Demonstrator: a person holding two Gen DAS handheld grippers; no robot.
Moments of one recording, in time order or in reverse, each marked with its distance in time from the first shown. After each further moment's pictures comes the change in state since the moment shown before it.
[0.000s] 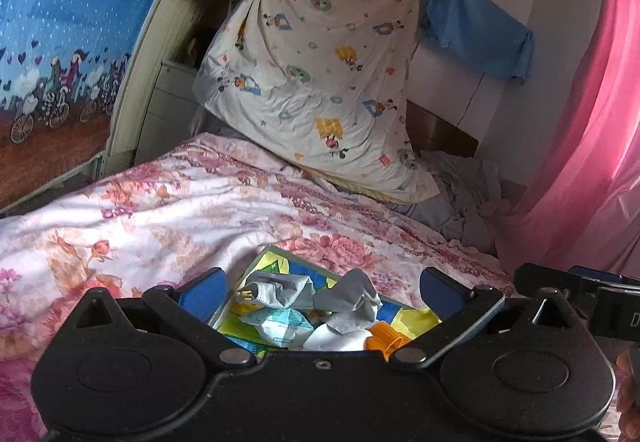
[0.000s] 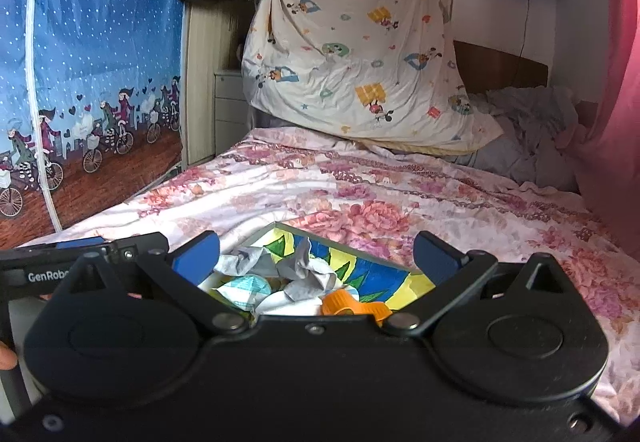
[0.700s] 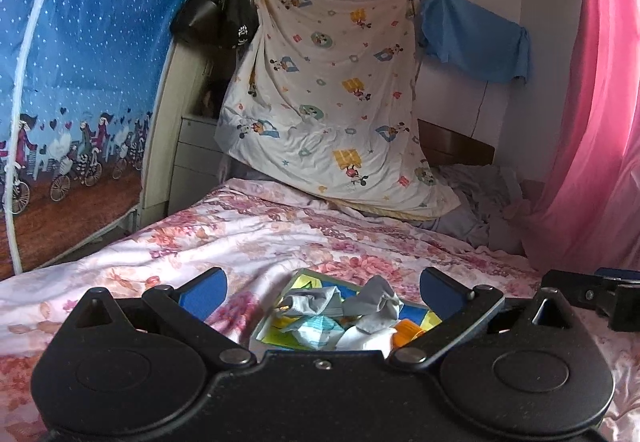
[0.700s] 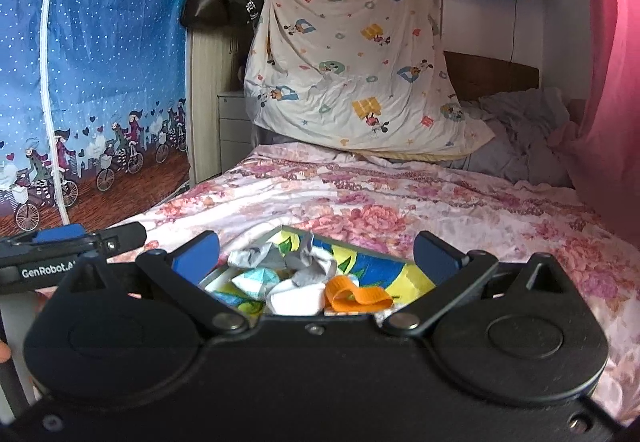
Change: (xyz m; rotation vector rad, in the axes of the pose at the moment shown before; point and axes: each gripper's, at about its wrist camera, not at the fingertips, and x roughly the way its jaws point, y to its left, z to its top) left arm -0.072 -0.025 -0.020 0.135 -0.102 0.109; right arm -0.048 -0.012 -0.026 0.053 -0.050 0.017
